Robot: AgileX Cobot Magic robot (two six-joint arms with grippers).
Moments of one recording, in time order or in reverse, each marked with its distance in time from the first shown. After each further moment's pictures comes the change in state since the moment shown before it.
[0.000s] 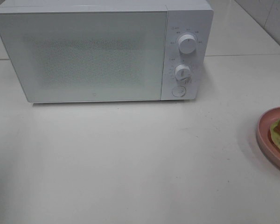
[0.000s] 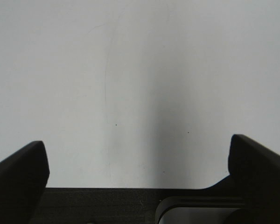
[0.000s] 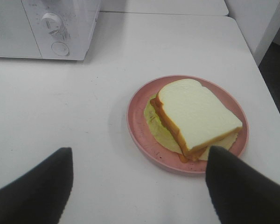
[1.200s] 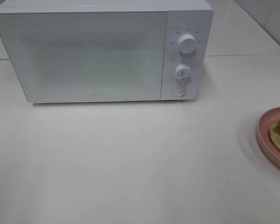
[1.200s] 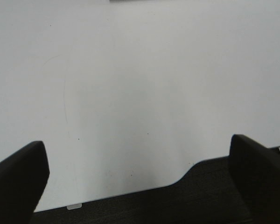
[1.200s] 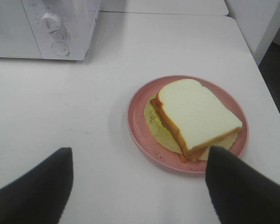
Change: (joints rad) left arm 0.000 -0.452 0.145 -0.180 0.044 0.195; right arm 0.000 0.000 0.000 0.000 0.000 0.000
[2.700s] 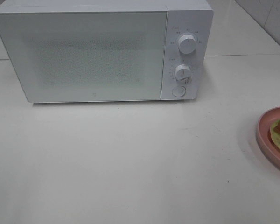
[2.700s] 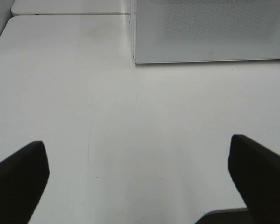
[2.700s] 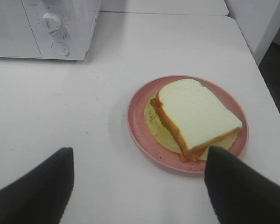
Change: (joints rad) left arm 0.117 -0.299 0.000 -0.007 0.002 0.000; right arm 0.000 0.000 0.000 0.000 0.000 0.000
